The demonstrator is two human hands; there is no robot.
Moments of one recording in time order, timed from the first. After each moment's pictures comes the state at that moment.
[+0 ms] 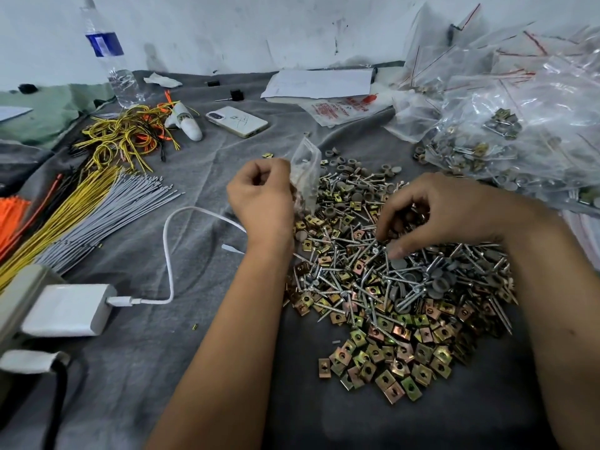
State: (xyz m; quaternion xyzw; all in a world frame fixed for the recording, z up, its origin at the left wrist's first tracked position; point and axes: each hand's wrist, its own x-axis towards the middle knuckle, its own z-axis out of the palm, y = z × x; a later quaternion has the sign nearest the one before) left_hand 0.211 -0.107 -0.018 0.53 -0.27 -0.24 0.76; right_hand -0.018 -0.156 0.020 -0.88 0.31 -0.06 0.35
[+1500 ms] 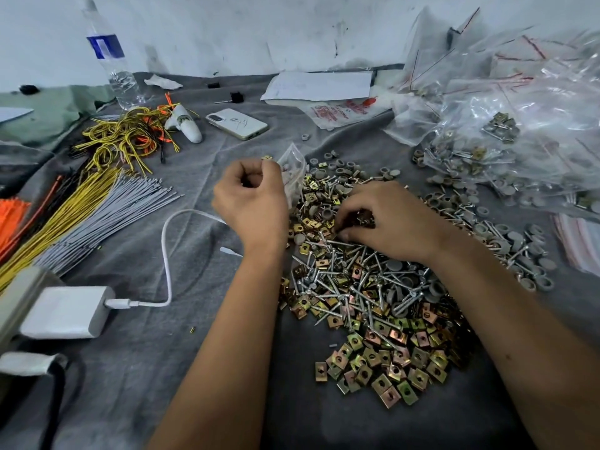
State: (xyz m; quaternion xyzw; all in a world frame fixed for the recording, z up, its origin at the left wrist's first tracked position) left_hand 0.217 -0.105 -0.015 0.60 -0.28 -0.09 0.74; right_hand 0.034 -0.148 -0.013 -0.91 0.33 -0.18 0.15
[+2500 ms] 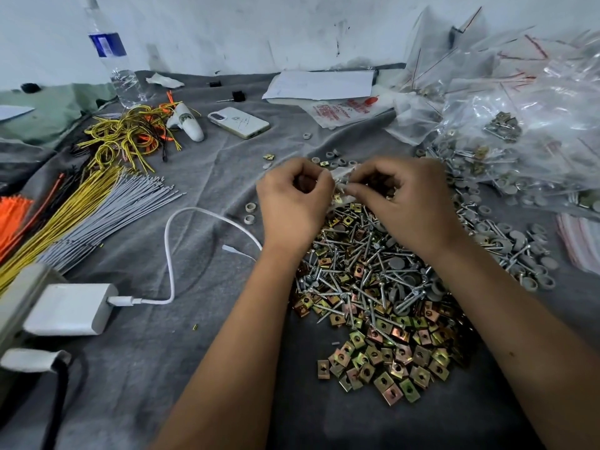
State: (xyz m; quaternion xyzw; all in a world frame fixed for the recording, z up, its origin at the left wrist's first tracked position) left_hand 0.196 -0.101 -0.018 0.58 -0.49 -0.17 0.63; right_hand 0.036 -0.134 -0.003 -0.81 0.34 -0.46 0.15
